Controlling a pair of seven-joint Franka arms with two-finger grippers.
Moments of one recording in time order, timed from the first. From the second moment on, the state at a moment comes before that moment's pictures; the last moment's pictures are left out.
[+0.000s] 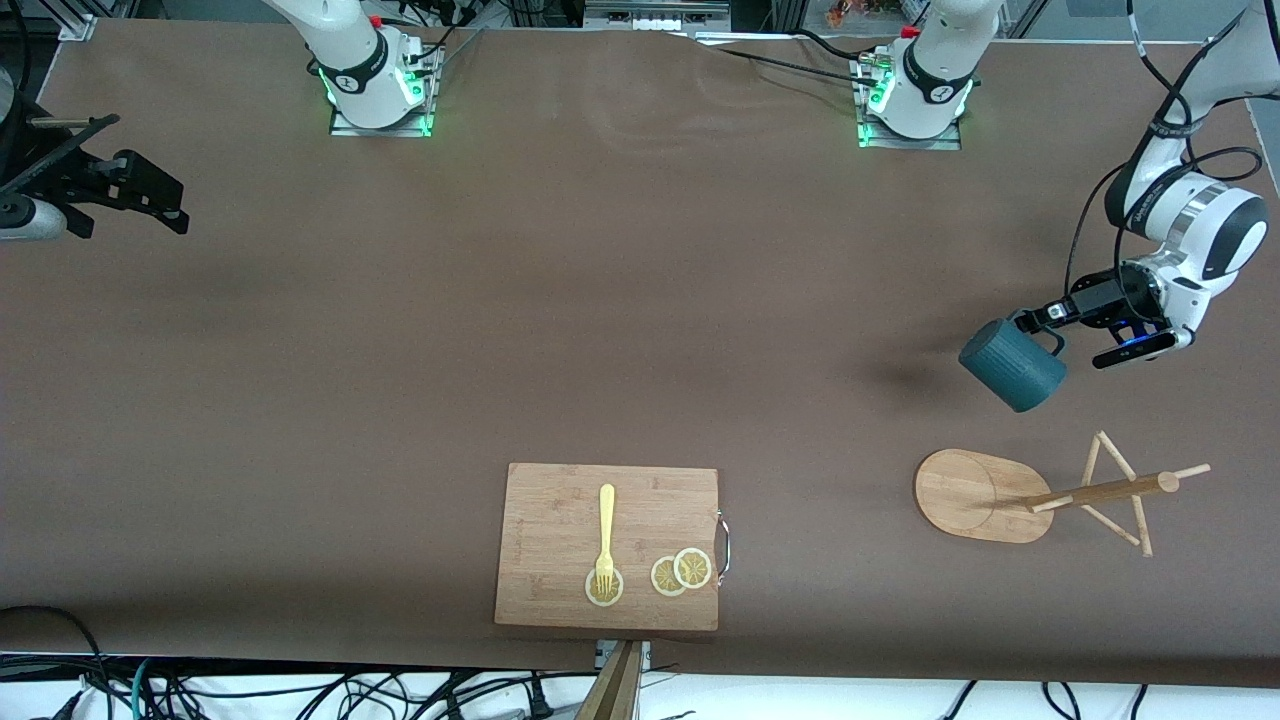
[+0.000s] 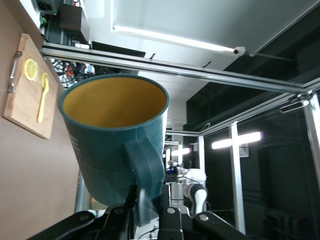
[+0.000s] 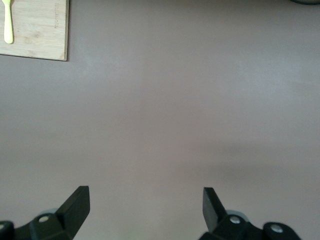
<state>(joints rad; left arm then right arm) 0.74 0.51 -0.23 -2.12 -1.51 1.35 0.91 0.15 0.02 -0.09 -1.51 -0.02 1.52 -0.01</state>
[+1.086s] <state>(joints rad) 0.81 0.74 -0.30 -1.83 -1.61 1.37 0.60 0.16 0.05 -0.08 -1.51 -0.02 1.52 -0.01</state>
